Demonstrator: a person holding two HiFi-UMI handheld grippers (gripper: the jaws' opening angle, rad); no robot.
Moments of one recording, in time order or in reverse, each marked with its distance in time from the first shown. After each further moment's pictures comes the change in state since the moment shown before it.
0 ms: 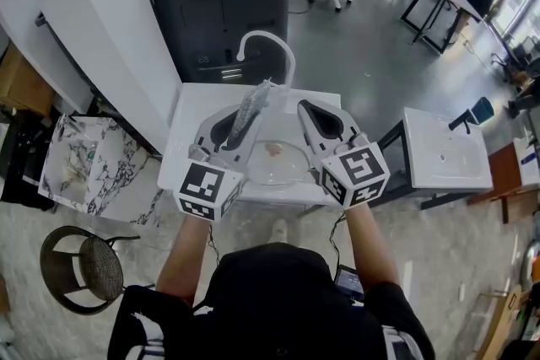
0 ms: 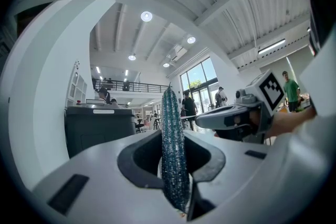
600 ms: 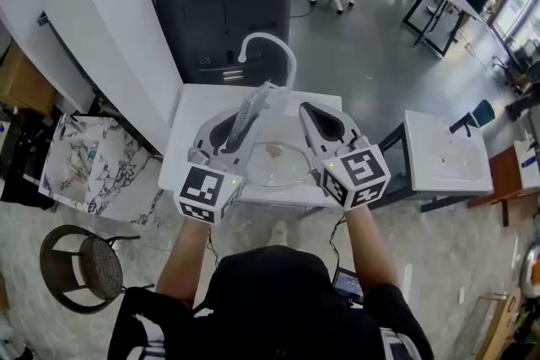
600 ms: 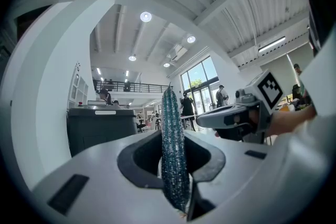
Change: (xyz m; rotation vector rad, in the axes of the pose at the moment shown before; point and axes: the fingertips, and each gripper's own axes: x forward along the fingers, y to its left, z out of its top) left arm -0.004 0.001 -0.001 0.013 0.001 0.016; right arm -0.001 -0.002 -0.002 0.015 -0.003 0.003
